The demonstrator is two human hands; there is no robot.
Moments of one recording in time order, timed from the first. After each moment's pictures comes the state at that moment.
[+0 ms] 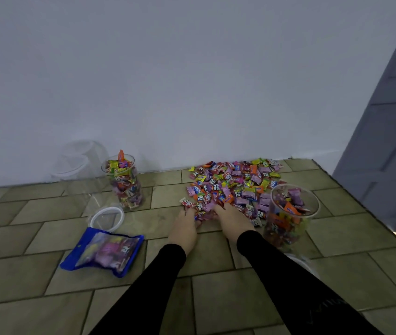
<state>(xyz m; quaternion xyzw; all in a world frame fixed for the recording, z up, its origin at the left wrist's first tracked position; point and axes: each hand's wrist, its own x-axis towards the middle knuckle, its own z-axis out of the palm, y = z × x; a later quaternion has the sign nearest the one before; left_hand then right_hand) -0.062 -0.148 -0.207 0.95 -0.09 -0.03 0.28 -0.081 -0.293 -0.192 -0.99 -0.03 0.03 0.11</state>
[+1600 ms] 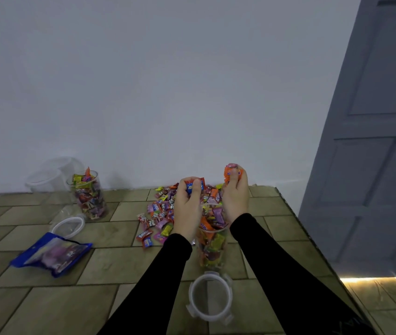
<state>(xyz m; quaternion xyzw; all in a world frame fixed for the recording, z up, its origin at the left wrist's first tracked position) -0.140 -0.330 -0.083 0.65 -0.07 0.15 0.74 -0.103 -0.427 -0.086 -0.66 0.08 -0.28 0.69</state>
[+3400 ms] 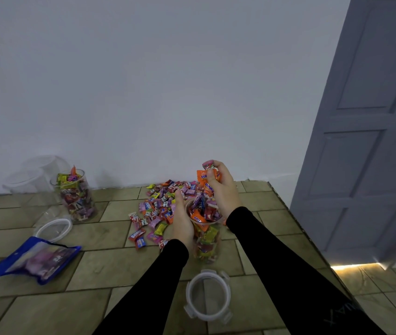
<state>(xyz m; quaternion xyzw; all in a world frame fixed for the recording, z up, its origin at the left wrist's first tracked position) -0.124 -0.333 -0.123 0.55 0.05 -0.05 0.83 -0.111 -0.428 -0.079 -0.69 -0.07 -0.19 0.69</state>
